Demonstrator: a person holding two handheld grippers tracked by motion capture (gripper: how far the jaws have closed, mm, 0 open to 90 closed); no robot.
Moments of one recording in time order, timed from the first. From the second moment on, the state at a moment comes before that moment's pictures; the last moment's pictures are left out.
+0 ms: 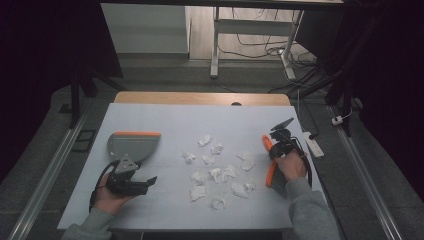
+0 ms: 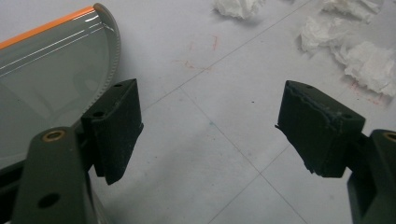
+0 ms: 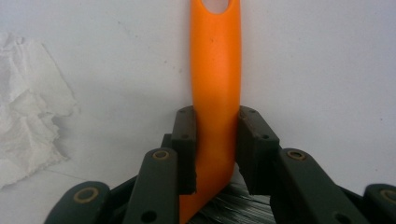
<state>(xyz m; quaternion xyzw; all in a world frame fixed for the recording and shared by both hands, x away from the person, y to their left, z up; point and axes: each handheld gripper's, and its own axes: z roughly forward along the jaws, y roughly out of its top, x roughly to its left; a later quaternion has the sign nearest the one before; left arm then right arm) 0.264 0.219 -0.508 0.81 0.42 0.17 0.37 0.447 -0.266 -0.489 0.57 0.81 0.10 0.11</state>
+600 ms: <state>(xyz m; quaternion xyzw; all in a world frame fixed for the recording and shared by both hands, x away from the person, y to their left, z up) 0.266 0.219 -0.510 0.81 0.43 0.17 0.36 0.412 -0.300 -0.450 0.53 0.80 0.23 0.15</state>
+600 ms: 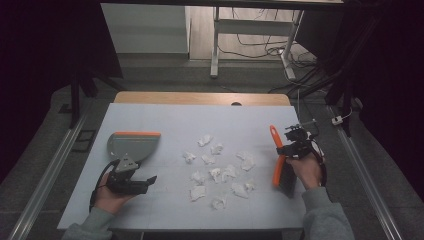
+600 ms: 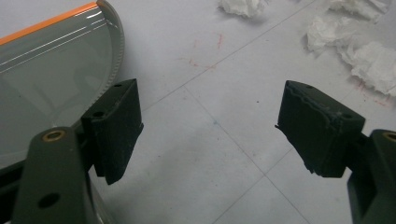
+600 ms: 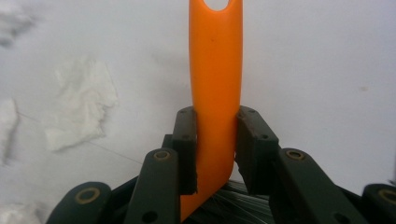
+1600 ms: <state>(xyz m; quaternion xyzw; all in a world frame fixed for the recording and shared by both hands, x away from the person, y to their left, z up) 0.271 0.209 -0.506 0.81 0.42 0.18 0.37 0.374 -0.315 -0.410 0.46 0.73 0.48 0.14</state>
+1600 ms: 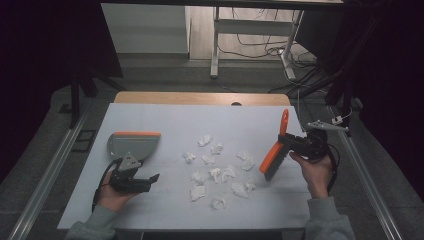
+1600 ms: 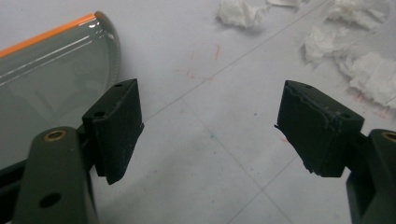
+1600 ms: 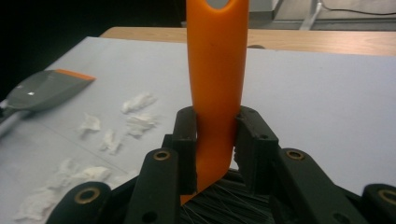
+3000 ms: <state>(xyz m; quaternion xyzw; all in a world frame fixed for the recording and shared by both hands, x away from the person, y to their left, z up) 0.297 0.056 -0.479 0.85 0.29 0.12 0.43 0.359 -0.212 -0.430 0.43 0.69 0.58 0.06</state>
